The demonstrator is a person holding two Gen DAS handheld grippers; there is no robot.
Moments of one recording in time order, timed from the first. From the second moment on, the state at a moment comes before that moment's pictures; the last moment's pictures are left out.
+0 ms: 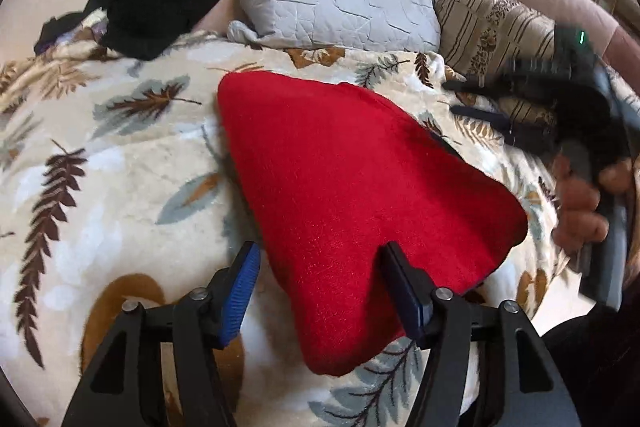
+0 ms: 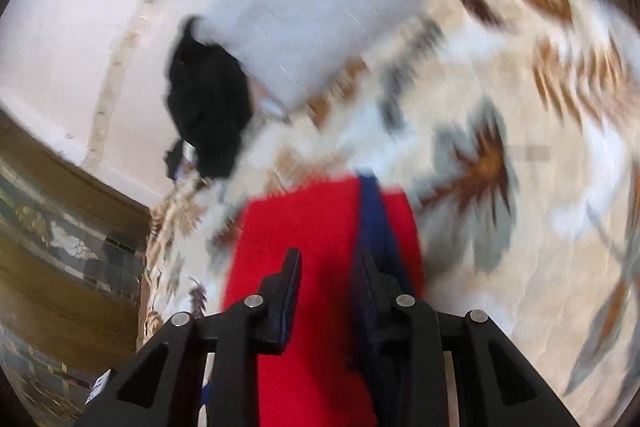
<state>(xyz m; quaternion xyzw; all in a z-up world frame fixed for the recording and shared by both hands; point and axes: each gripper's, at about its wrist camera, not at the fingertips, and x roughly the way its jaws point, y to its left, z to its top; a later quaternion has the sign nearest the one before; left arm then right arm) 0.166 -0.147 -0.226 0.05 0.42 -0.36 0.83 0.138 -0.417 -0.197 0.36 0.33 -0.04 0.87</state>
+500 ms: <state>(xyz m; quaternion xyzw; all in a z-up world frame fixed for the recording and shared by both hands) 0.153 -0.159 -0.228 0.11 0.39 -0.34 0.85 0.177 -0.412 -0.227 0.34 0.43 -0.04 0.84</state>
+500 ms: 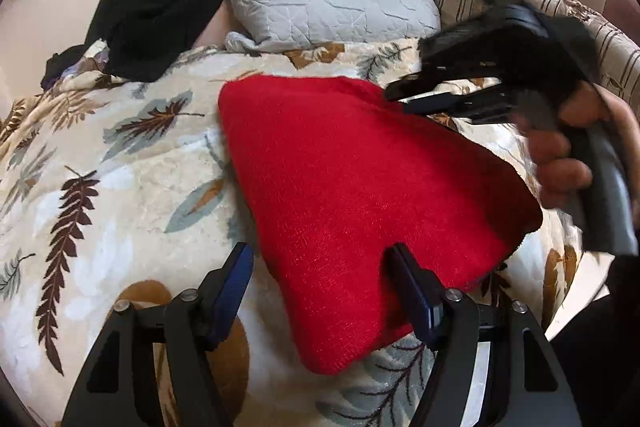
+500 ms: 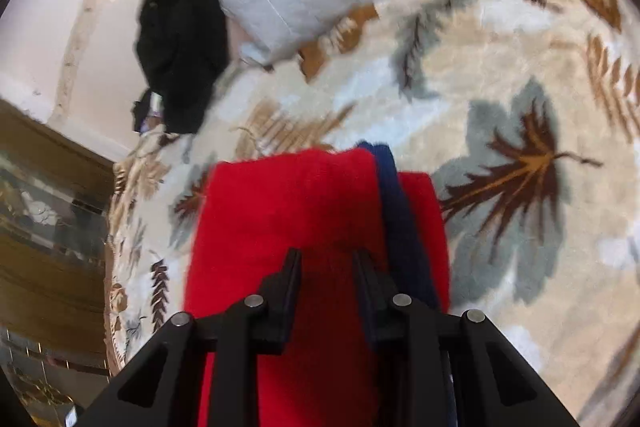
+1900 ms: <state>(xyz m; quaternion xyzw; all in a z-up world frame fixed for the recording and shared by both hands) 0.191 -0.128 -0.186 0.07 0.34 -0.20 0.92 0.110 -0.335 -0.197 0.06 0.40 -0.10 0.91</state>
